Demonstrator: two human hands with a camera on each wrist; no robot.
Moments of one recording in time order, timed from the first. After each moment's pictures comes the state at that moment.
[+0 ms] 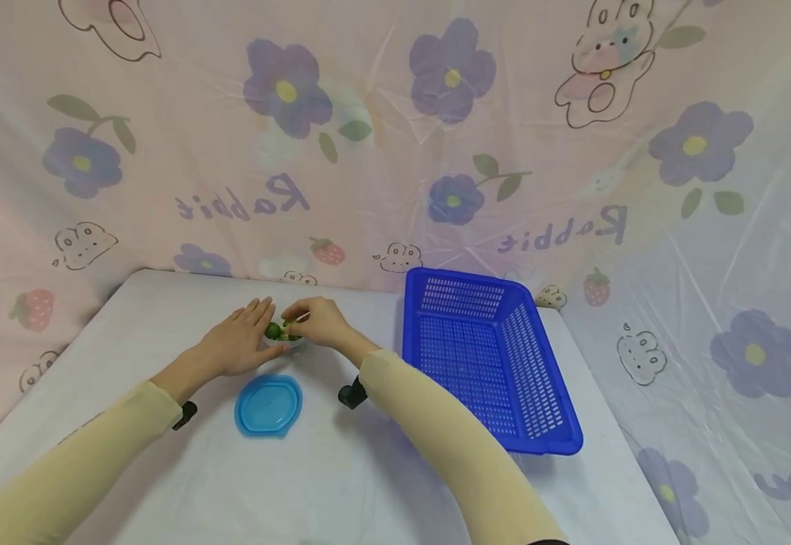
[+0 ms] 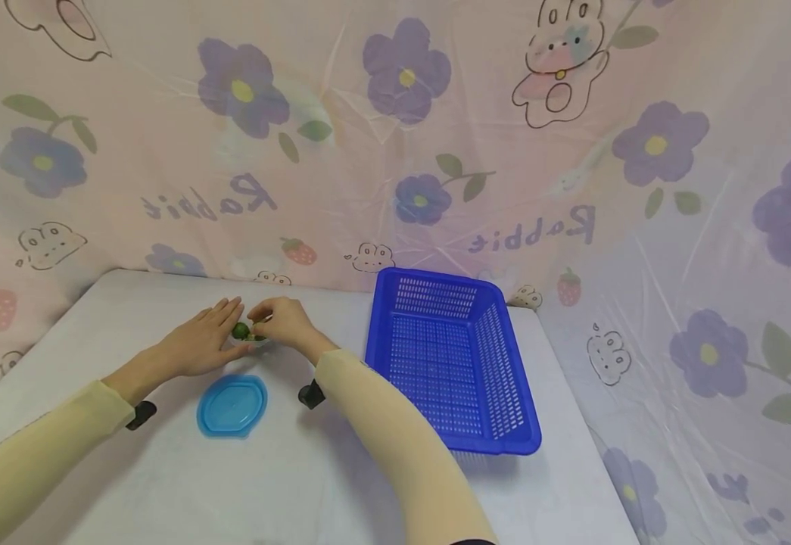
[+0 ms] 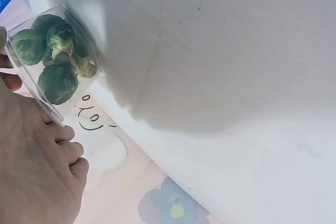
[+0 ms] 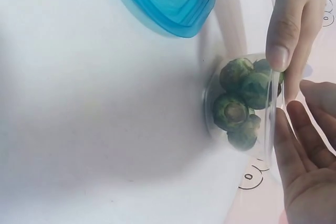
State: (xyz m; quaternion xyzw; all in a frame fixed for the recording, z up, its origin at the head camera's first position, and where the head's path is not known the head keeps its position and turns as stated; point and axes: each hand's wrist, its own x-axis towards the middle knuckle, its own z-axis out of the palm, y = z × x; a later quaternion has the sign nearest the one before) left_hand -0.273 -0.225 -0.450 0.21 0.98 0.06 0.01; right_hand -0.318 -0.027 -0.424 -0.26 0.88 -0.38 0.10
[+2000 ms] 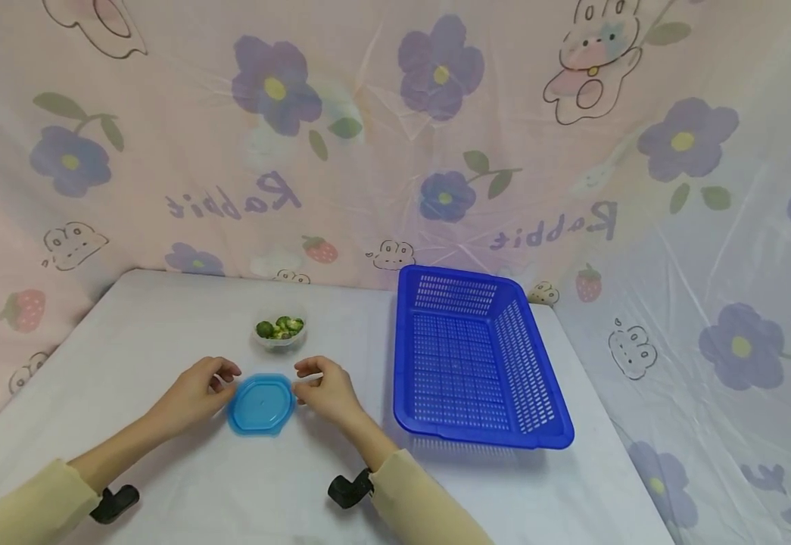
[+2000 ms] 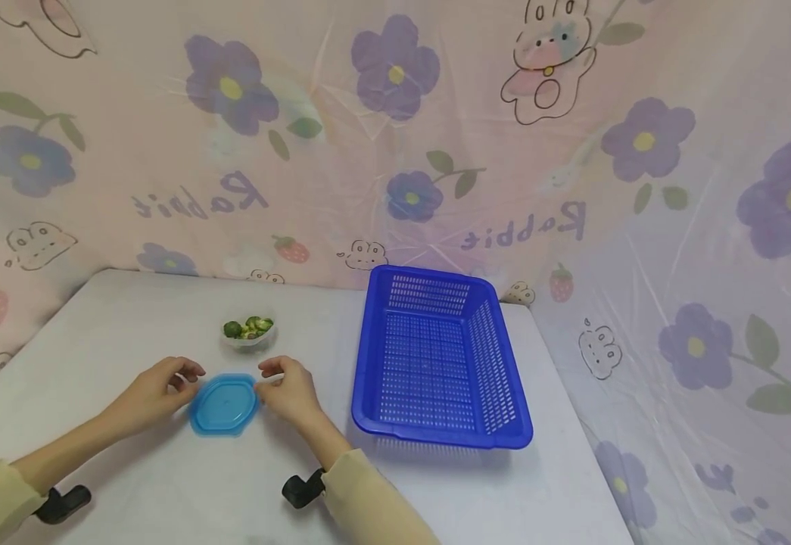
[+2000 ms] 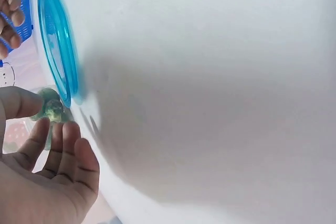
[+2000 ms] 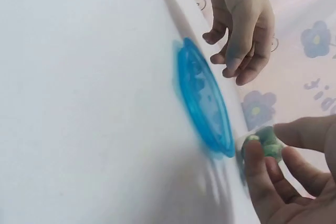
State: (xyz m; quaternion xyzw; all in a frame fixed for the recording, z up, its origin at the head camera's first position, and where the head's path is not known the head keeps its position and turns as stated) left_hand -0.184 -0.242 -0.476 0.10 0.93 0.36 -0.02; right_hand -0.207 0.009 -0.469 -0.12 0.79 -0.59 0.11
